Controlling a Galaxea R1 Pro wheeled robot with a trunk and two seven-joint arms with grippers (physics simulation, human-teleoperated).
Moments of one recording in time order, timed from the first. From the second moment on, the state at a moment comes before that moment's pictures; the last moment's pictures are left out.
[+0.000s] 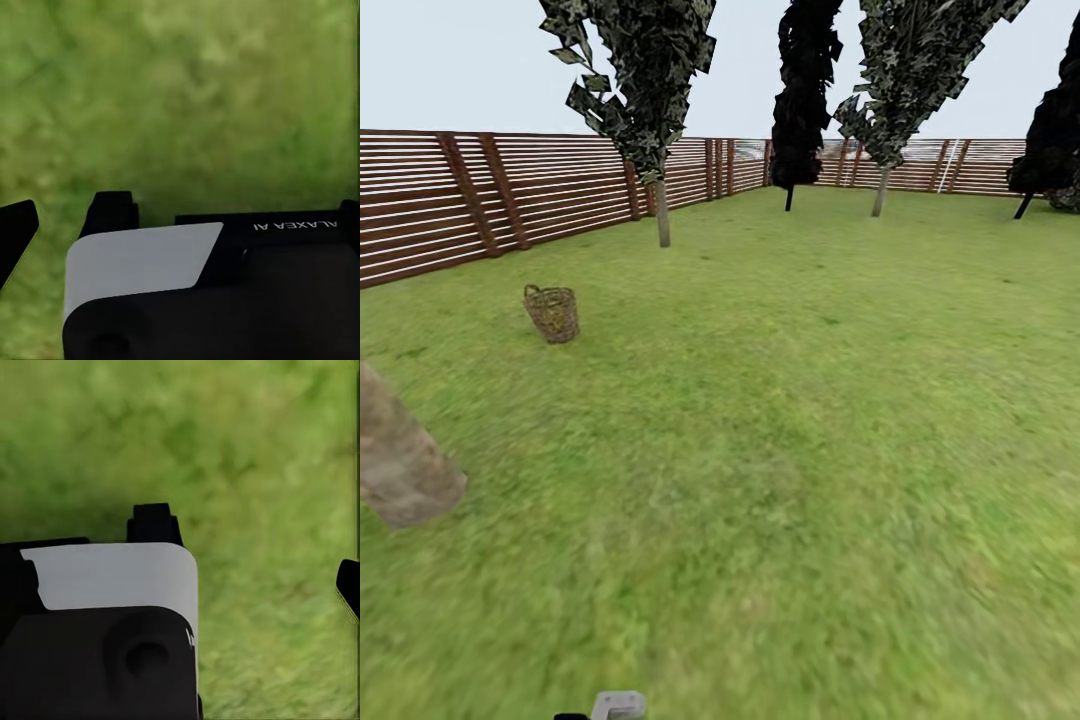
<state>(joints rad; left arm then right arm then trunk) -0.41 -0.06 0.01 -0.26 0.01 0.35 -0.02 -0.42 -0.02 -0.05 -0.14 0.02 0.34 -0.10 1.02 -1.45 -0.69</state>
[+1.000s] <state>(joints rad) -0.41 -0.06 0.01 -0.26 0.01 0.35 -0.02 -0.42 -0.02 -0.05 -0.14 0.02 0.35 -0.10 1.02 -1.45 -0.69</state>
